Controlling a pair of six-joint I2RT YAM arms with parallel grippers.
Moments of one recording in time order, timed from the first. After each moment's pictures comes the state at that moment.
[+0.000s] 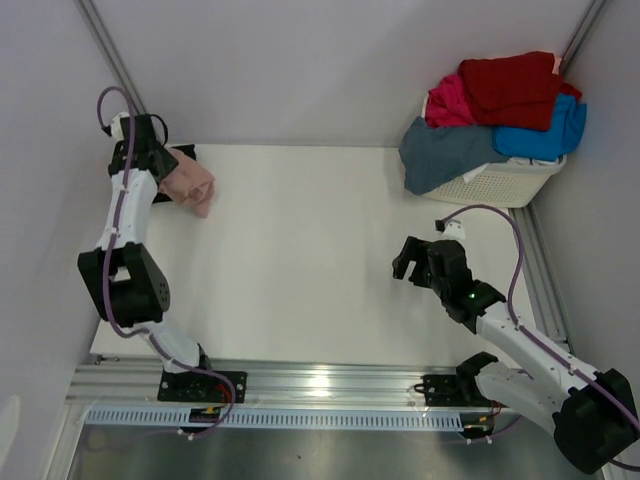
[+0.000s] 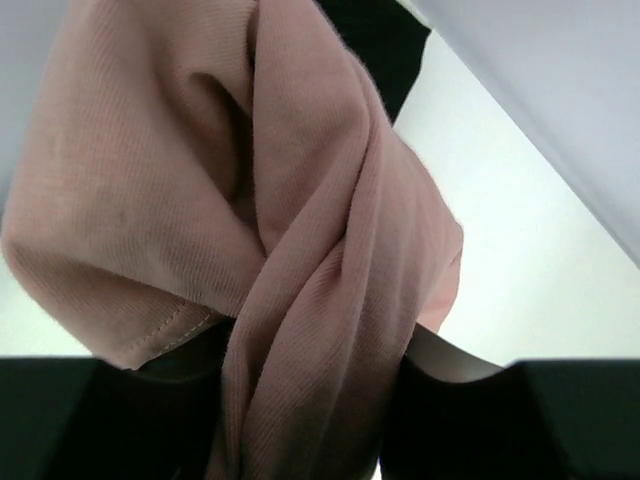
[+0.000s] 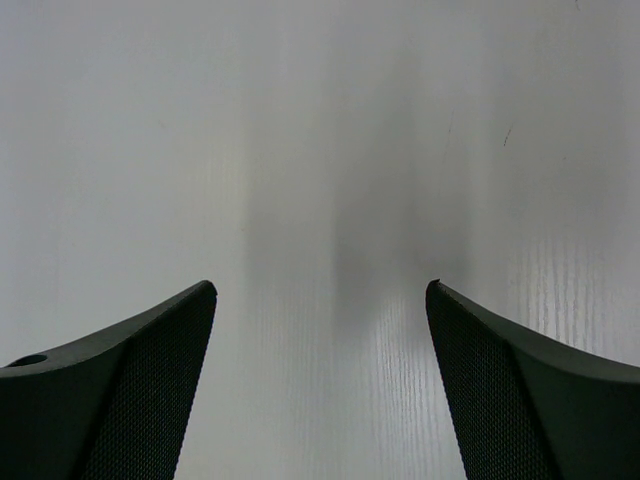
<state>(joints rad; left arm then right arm) 0.20 1.68 1.55 -0.54 -0.25 -0.53 0.51 0.94 0.55 -0.19 0.23 0.58</state>
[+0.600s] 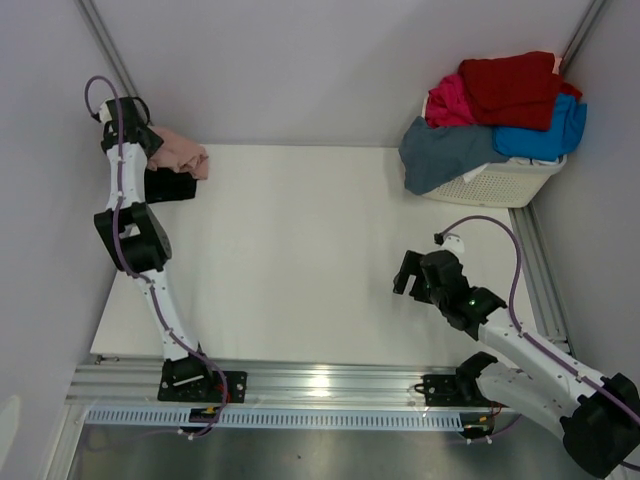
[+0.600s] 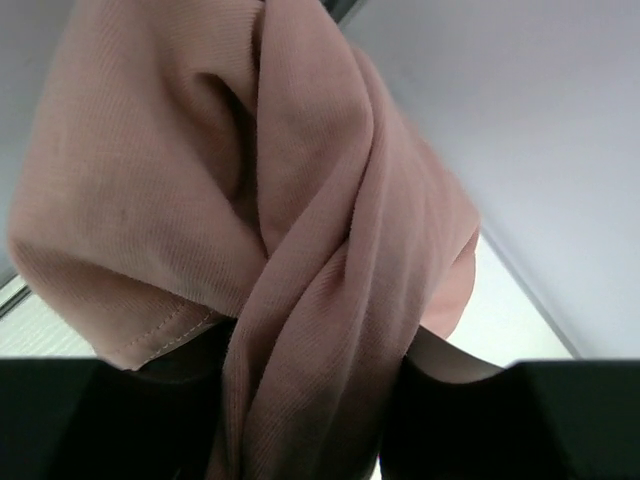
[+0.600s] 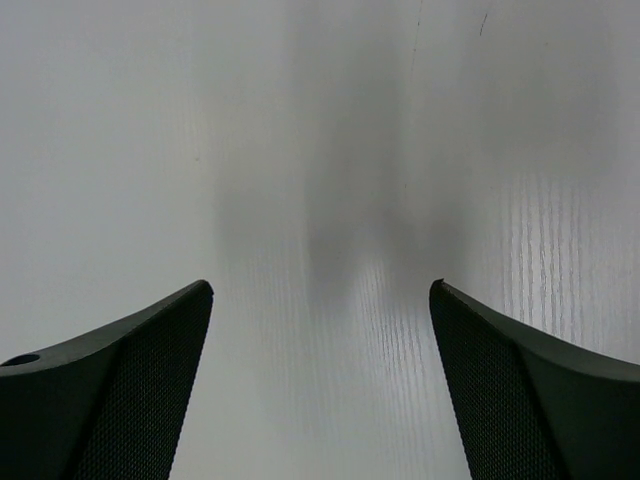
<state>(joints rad) 0.31 2.29 2.27 -0.62 -0.14 -0.57 0.58 0.89 0.53 -0.38 0.28 0.68</state>
